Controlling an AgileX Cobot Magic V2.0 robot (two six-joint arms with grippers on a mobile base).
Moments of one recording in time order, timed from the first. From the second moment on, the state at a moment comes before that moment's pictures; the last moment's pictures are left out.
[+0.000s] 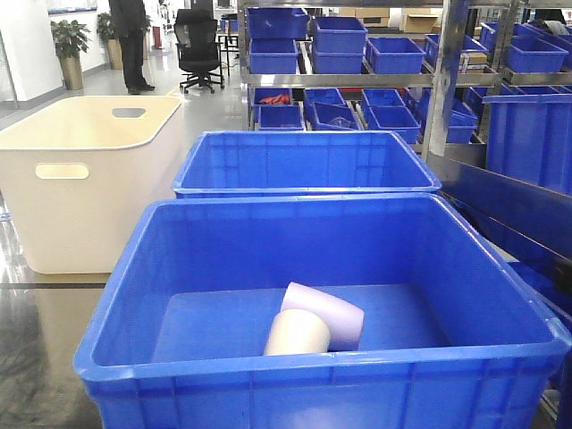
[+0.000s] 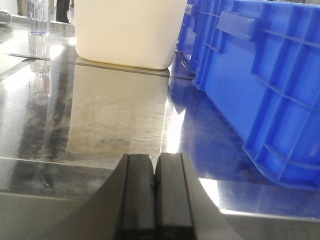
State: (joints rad) left arm -0.01 -0.01 0.03 -0.11 0.14 -0.13; right arm 0.22 0.68 -0.95 0.27 0.62 -0.06
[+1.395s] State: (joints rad) left arm -0.01 -0.01 0.03 -0.11 0.14 -0.13; right arm -0.03 -0.01 0.03 -0.06 0.12 0.08
